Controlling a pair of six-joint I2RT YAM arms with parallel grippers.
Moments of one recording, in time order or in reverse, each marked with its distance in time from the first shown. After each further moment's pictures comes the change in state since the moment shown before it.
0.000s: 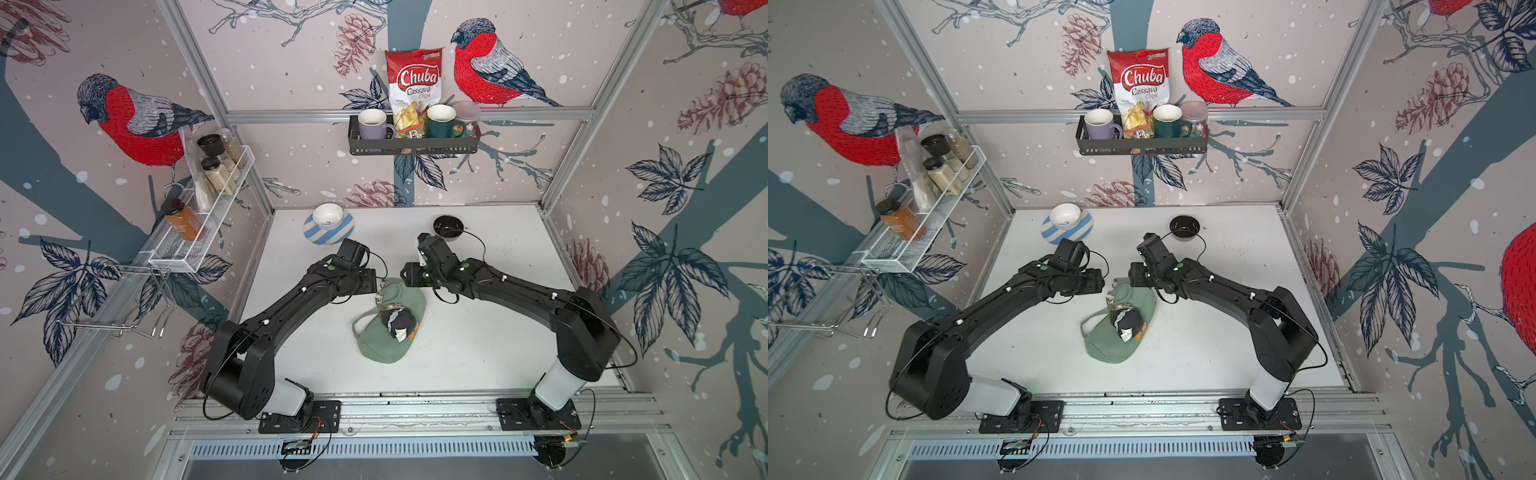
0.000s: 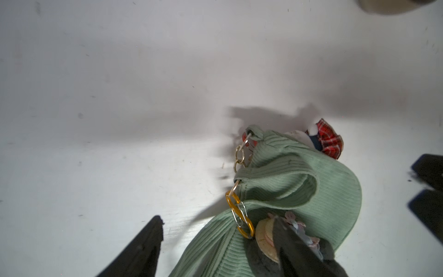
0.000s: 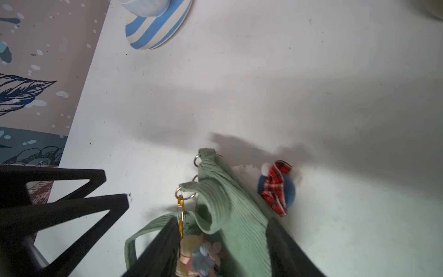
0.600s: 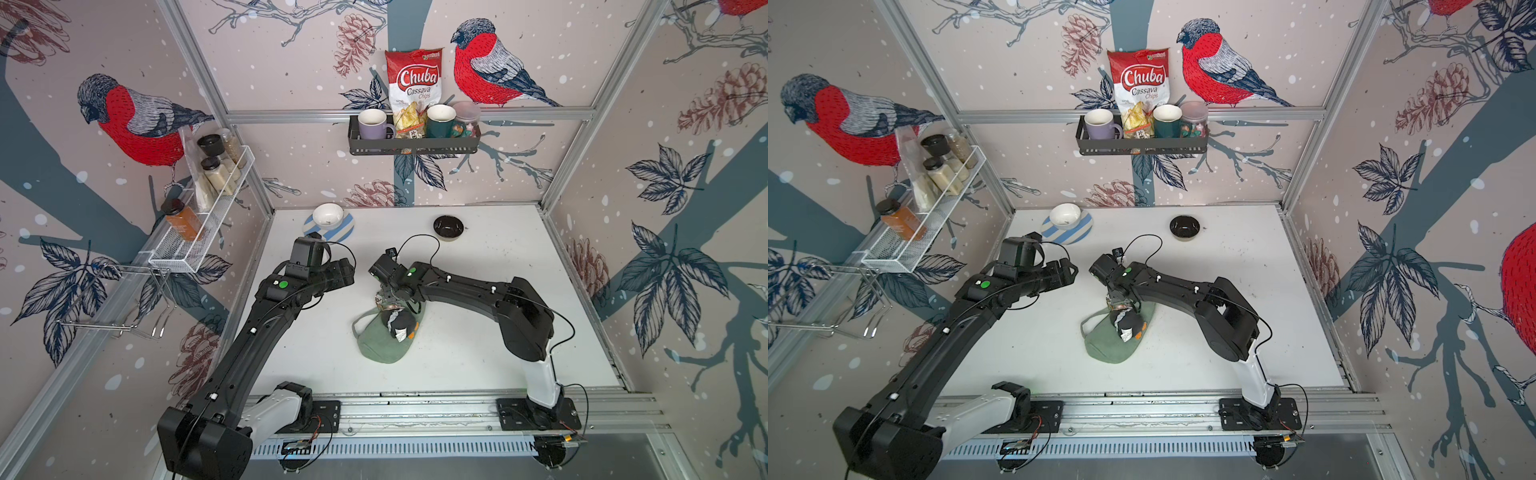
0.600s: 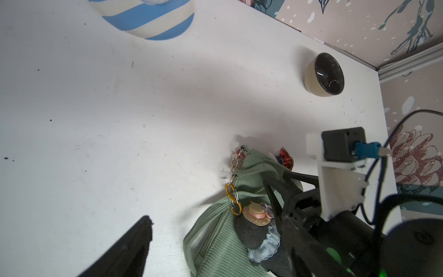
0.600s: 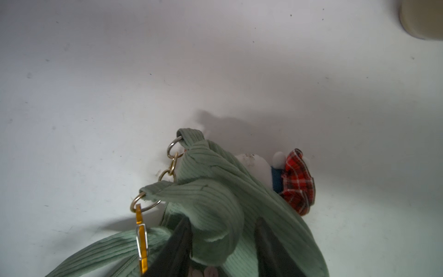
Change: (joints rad) left arm 0.150 -0.304 0.021 -0.144 0.077 -0.014; right arm 0.188 0.319 0.332 -0.360 0.357 0.005
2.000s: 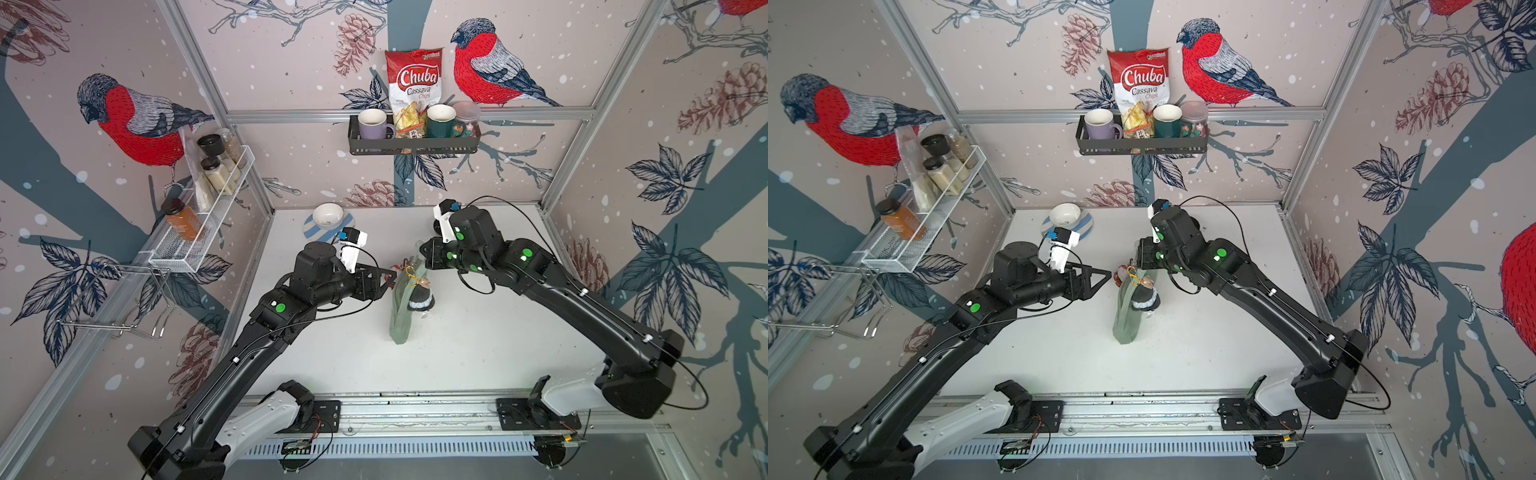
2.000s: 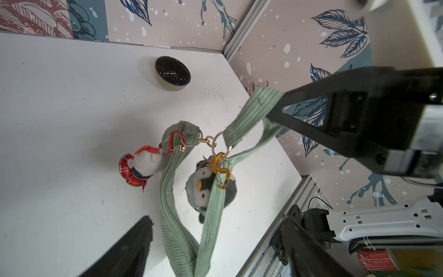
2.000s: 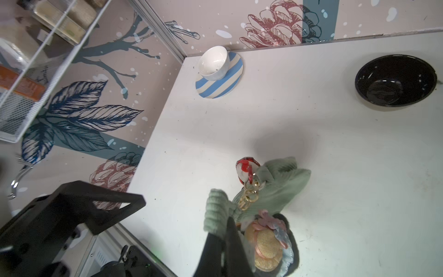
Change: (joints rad) left arm -0.280 -0.131 0.001 0.241 0.261 0.066; right arm -0.151 -0.665 -0.053 -0.037 -0.357 -0.007
